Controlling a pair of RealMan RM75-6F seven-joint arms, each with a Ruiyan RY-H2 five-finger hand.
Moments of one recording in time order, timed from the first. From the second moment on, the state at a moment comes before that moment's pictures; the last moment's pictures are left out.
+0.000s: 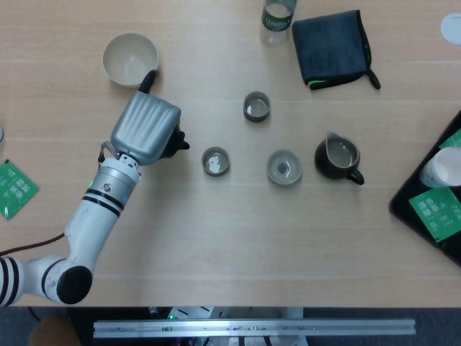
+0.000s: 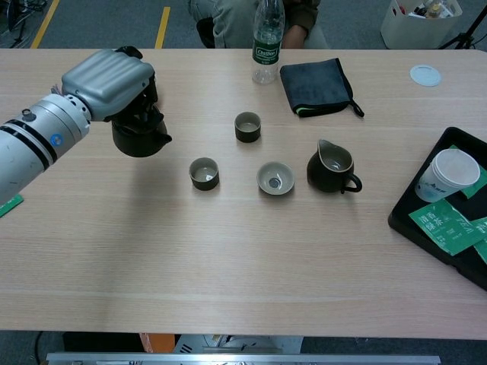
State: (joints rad) left arm -0.79 -1.44 -0.09 -1.80 0.96 1.18 0.76; right arm -0.04 -1.08 0.05 -1.42 -1.55 1.61 0.44
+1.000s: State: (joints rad) left arm -0.81 -1.60 -0.09 -1.68 0.98 1.20 0.85; right arm -0.05 -1.07 0.05 -1.42 -1.54 1.61 0.45
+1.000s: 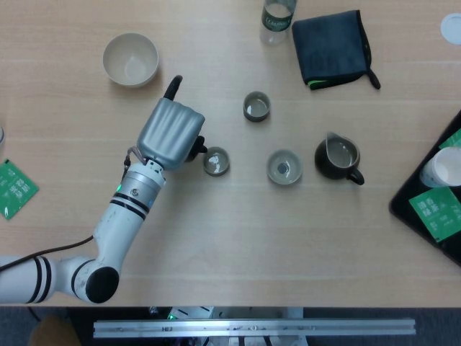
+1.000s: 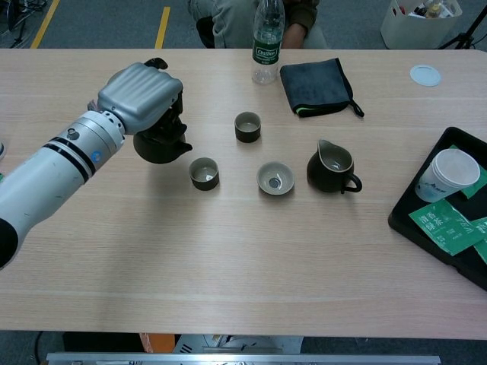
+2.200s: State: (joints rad) left arm -0.77 -1.74 -0.06 -1.50 1.20 1.25 0.86; right arm -0.05 -1.07 0.06 -1.41 -1.53 1.60 0.46
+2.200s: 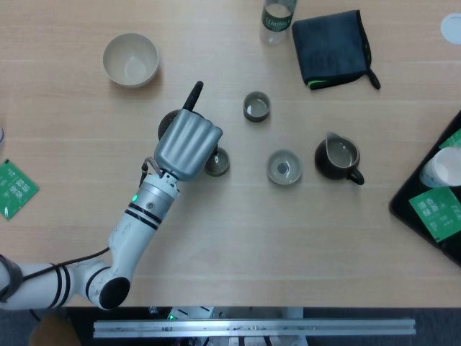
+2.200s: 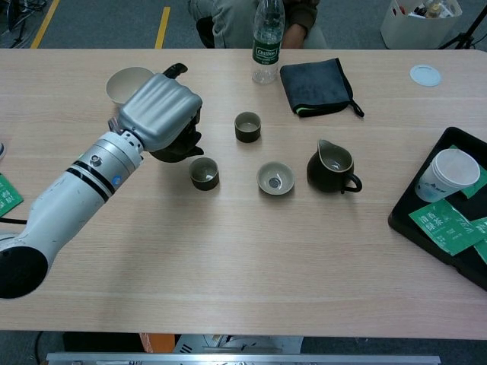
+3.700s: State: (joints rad) left arm -0.70 -1.81 -0.08 -1.44 1.33 1.26 0.93; right arm -0.05 -1.08 0.06 -1.39 -1.52 1.60 0.47
